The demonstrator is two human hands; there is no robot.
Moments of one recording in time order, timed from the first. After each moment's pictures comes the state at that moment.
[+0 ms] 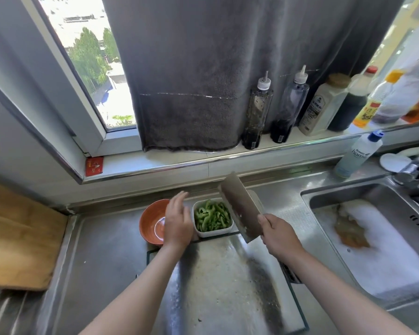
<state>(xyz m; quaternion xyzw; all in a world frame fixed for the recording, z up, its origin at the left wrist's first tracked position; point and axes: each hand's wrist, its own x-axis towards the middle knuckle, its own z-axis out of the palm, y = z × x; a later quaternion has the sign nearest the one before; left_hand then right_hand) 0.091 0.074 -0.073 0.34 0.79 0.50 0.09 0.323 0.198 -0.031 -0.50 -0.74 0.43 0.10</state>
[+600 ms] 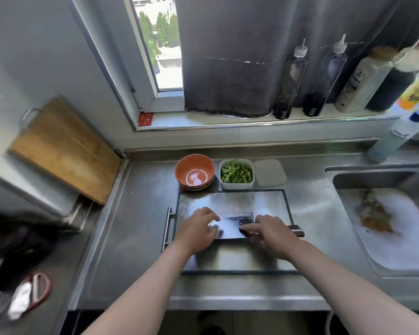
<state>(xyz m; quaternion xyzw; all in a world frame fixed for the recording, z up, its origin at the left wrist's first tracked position) 0.195 -0.074 -0.078 0.48 0.83 0.23 0.15 0.371 0.112 -0.061 -0.15 -0.96 0.19 -0.14</state>
